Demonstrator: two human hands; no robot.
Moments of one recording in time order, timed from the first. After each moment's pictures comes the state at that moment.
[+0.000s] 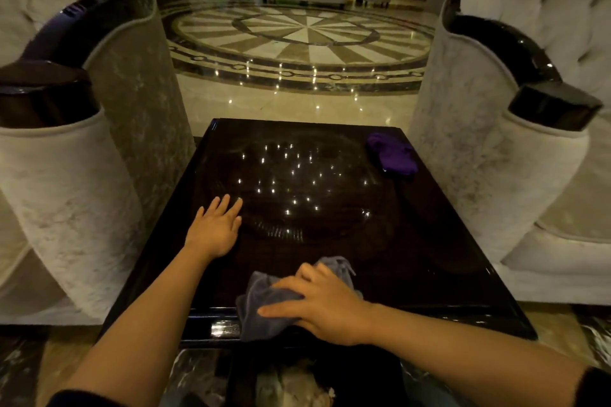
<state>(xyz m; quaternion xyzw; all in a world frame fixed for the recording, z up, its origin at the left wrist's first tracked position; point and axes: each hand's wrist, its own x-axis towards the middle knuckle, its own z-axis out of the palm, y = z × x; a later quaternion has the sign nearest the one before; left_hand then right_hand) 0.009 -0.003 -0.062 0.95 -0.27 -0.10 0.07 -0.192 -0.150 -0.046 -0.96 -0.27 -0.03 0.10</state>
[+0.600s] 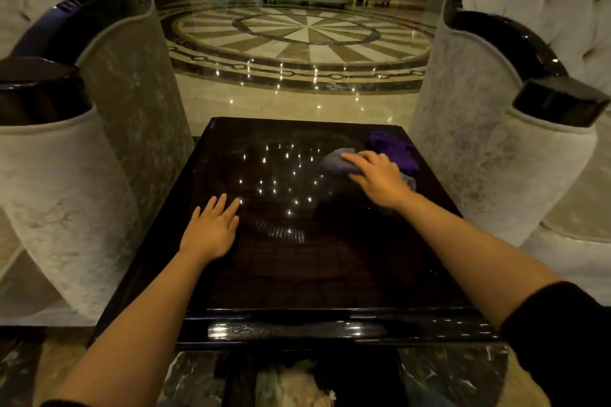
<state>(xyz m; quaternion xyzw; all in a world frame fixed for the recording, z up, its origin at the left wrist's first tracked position) 0.010 -0.004 -0.069 0.96 -0.26 -0.08 0.08 -0.093 -0.298 -0.003 -0.98 0.11 -0.11 0.08</state>
